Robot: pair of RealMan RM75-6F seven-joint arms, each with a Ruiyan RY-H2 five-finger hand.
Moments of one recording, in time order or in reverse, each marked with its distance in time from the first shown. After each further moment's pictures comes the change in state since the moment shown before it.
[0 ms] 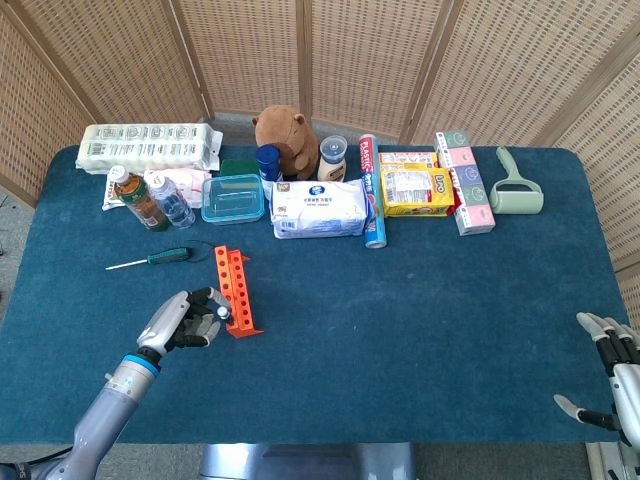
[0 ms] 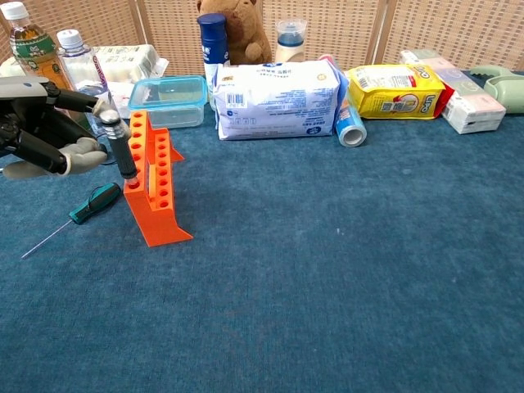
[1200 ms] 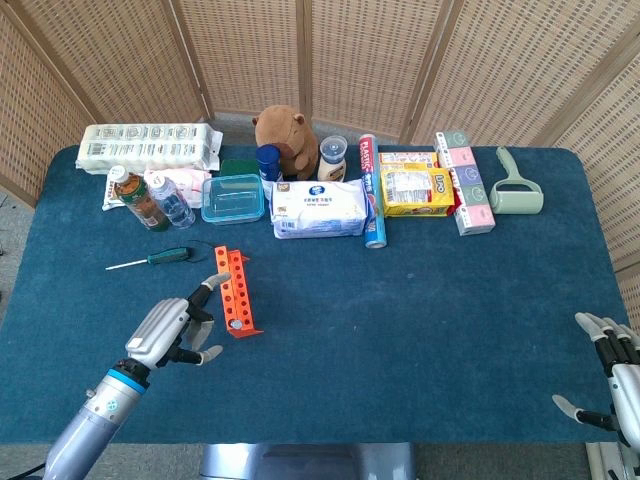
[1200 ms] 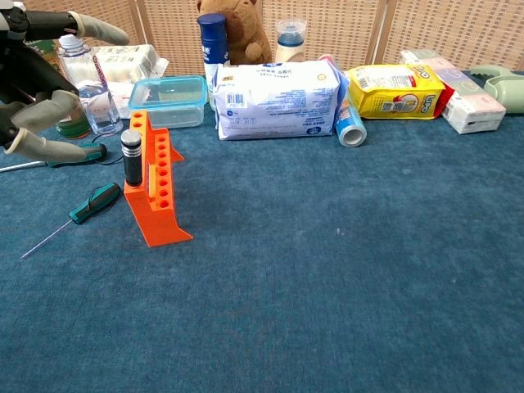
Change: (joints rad) left arm 0.041 0.136 0.054 -0.158 0.268 0.058 0.149; right arm -0.002 -0.001 -0.002 -0.006 -0.007 0.003 -0.005
